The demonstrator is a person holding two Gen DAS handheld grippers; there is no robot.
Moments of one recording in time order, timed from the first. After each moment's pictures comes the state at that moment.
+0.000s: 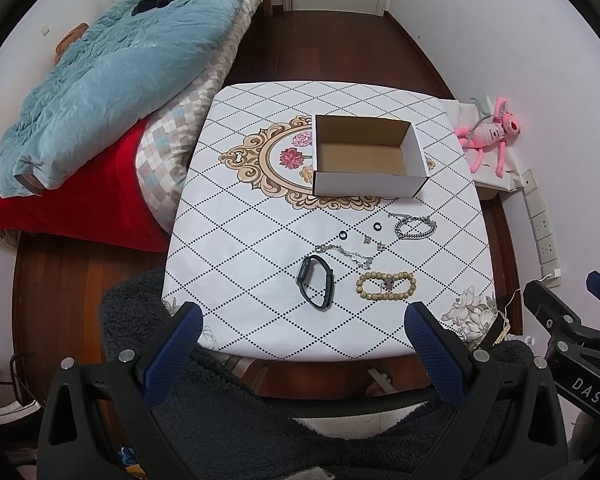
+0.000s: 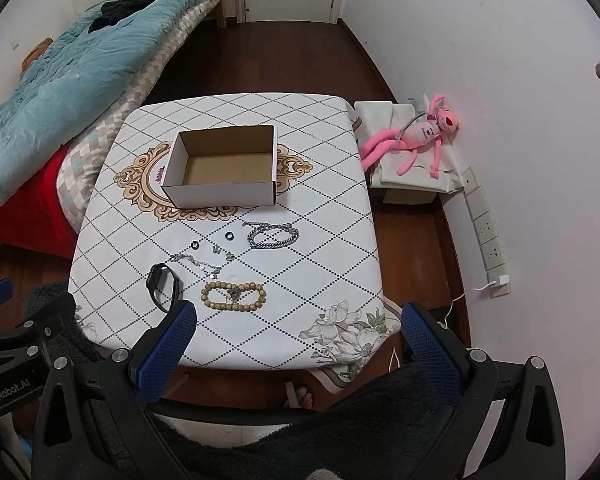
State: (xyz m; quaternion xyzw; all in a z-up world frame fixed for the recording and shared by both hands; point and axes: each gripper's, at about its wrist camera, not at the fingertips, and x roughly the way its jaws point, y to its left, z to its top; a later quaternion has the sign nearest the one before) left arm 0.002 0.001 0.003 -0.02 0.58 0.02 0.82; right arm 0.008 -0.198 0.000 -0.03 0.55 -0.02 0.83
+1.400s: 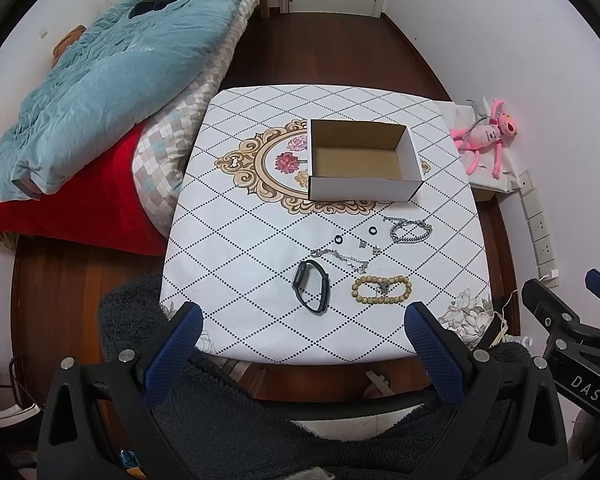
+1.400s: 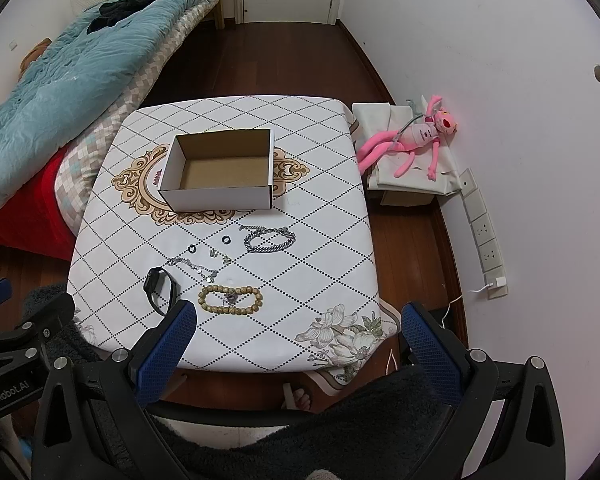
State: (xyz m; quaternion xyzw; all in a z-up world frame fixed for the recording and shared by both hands) left arm 0.008 -0.005 0.009 -0.02 0.58 0.02 0.82; right arm 0.009 -0.200 0.001 -0.04 0.55 -0.02 0.83
